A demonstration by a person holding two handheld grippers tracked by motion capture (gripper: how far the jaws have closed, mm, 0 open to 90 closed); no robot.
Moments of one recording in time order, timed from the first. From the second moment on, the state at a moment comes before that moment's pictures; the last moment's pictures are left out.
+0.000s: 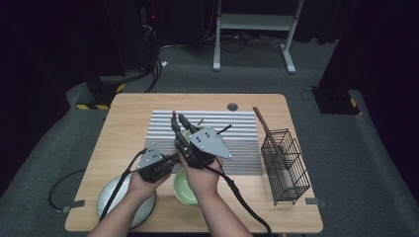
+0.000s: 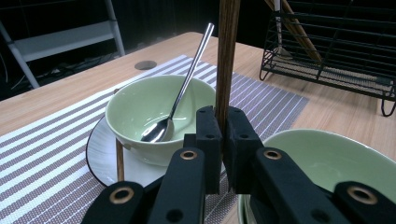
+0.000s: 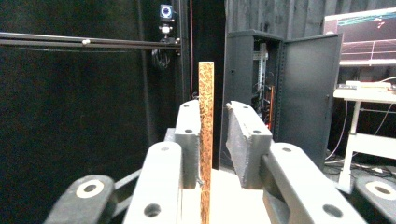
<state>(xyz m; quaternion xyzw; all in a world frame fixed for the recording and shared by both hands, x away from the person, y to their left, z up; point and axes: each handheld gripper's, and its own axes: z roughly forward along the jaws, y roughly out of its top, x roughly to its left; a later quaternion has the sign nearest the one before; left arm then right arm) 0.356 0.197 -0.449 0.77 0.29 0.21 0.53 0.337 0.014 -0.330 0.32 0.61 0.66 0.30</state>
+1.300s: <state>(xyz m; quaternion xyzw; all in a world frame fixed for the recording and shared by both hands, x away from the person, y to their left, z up) 0.356 0.201 -0.450 0.76 0.30 0.19 0.54 0.336 0.018 -0.367 0.30 0.66 0.60 0.32</state>
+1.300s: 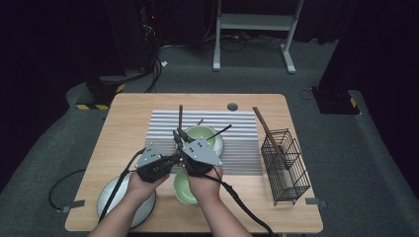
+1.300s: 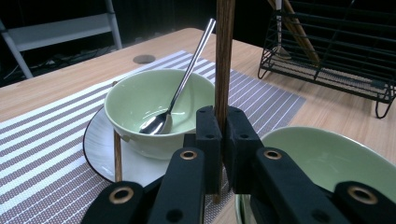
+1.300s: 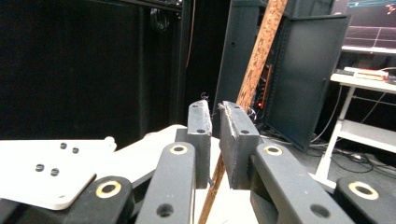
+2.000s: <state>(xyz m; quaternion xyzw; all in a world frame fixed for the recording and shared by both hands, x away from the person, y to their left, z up) 0.356 0.199 -0.448 0.77 0.30 0.19 0.53 0.334 0.025 -0.366 0.28 0.67 0.60 0.33</state>
